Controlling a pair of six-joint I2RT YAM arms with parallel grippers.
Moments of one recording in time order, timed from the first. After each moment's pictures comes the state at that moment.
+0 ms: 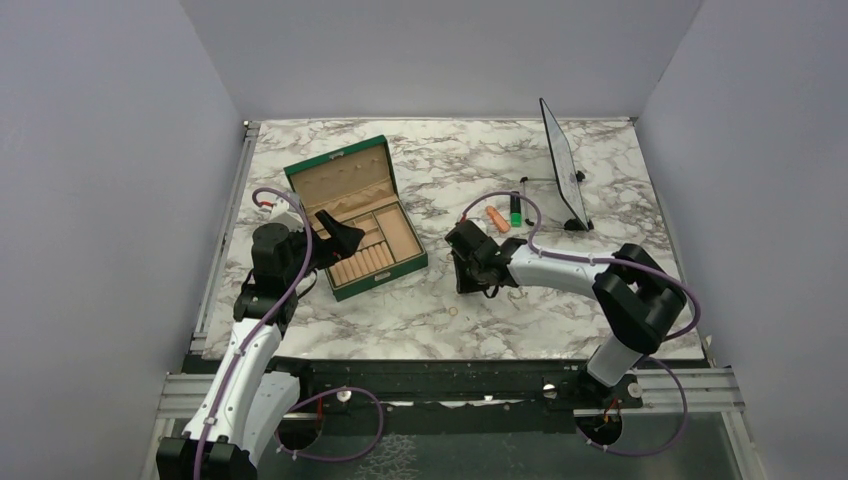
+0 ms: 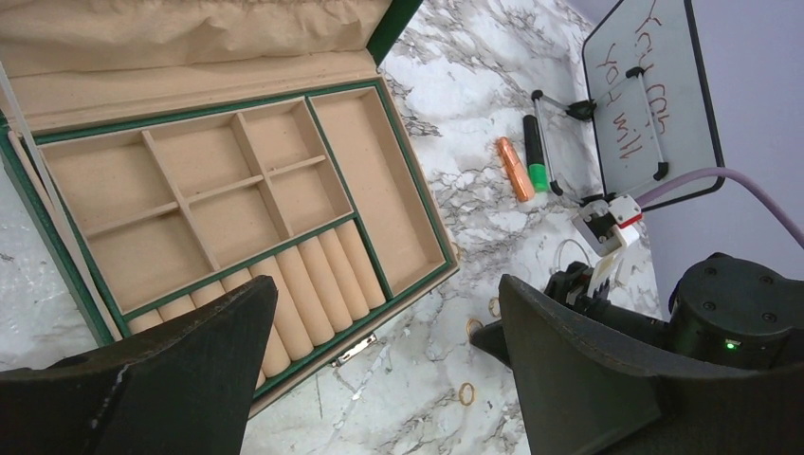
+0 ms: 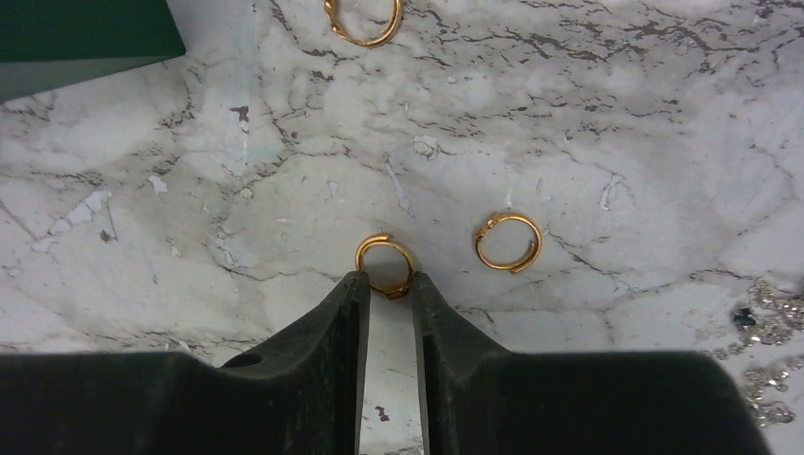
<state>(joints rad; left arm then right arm) -0.10 0.75 0.51 -0.10 0.31 -0.64 0.84 1.67 0.94 -0.35 0.16 0.60</state>
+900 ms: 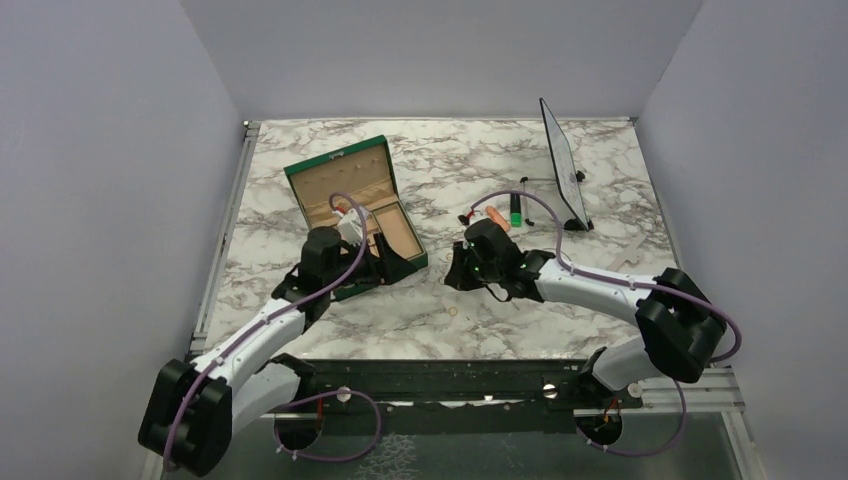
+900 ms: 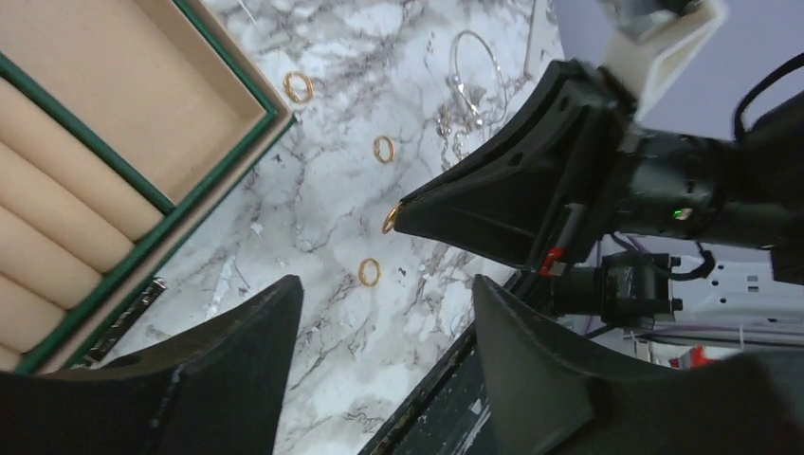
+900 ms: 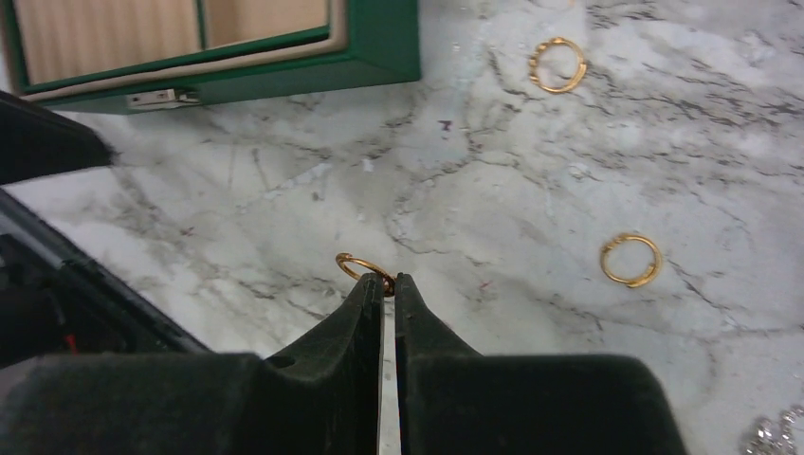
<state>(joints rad) -0.39 0.96 0.45 0.13 0.51 -0.71 0.84 1.46 0.81 -0.12 0.02 0.58</state>
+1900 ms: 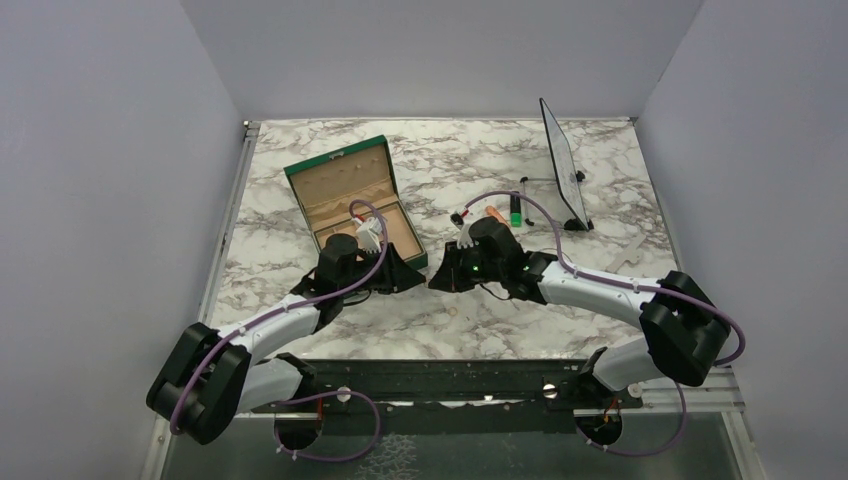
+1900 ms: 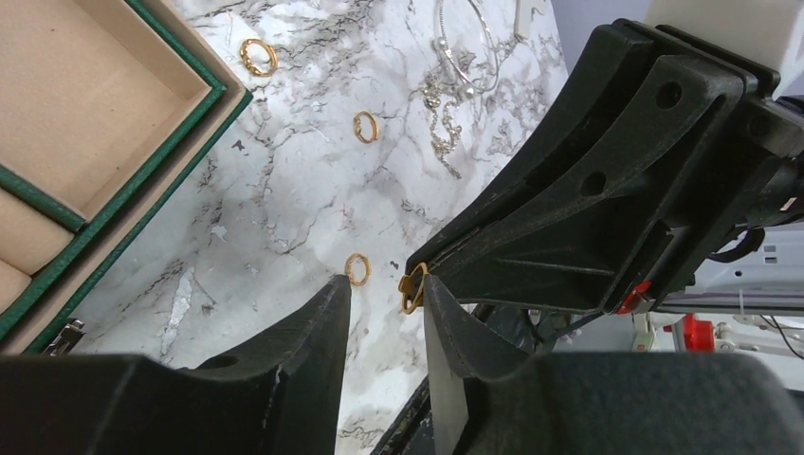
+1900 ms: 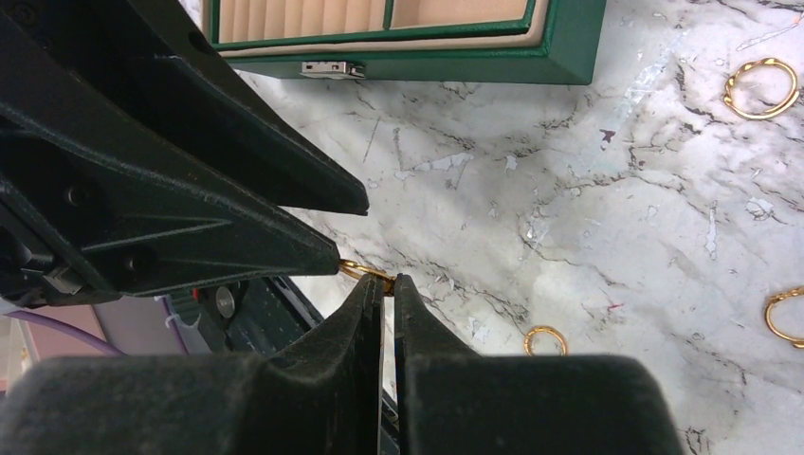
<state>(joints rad) -0.52 1.15 0.37 0.39 0.51 -0.74 0.84 1.43 0.78 0.03 -0.25 0.63</state>
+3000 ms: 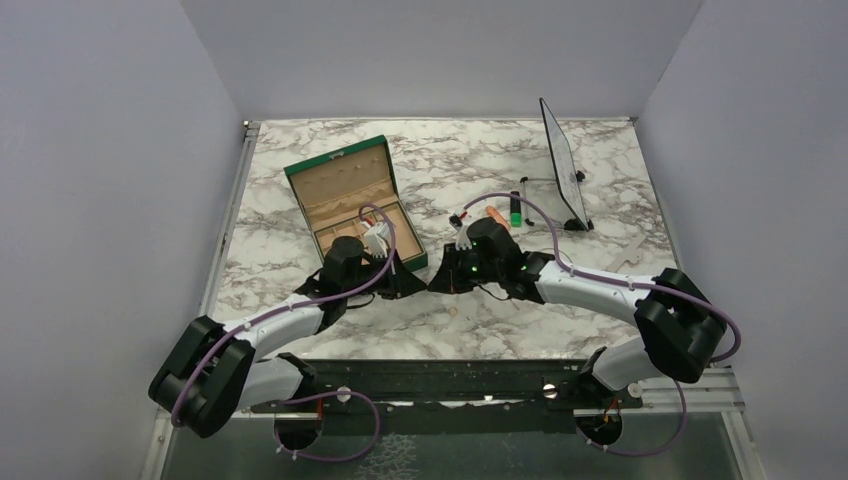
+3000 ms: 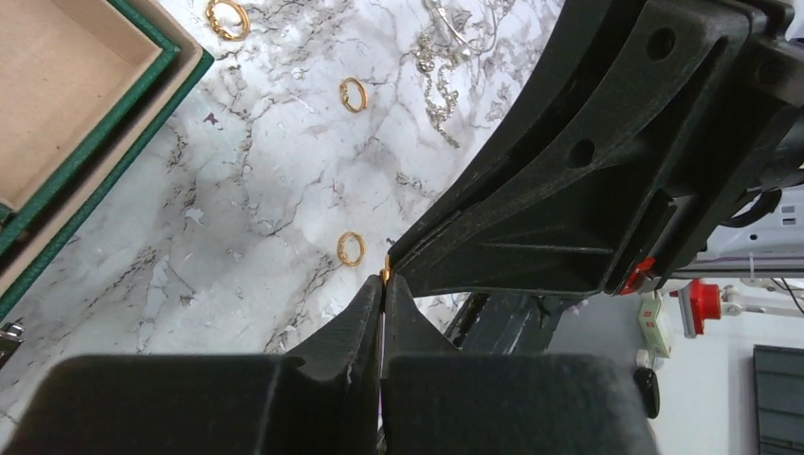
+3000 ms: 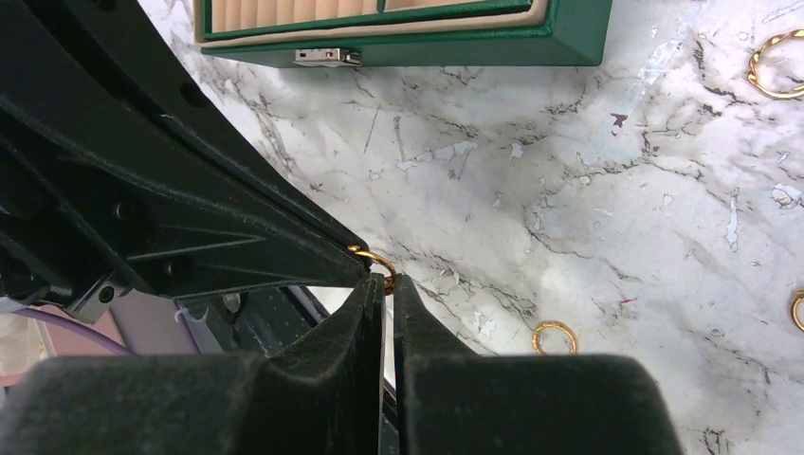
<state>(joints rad) -0.56 1.18 0.37 0.40 0.54 -0.72 0.84 1.46 0.78 0.03 -0.28 0.65</state>
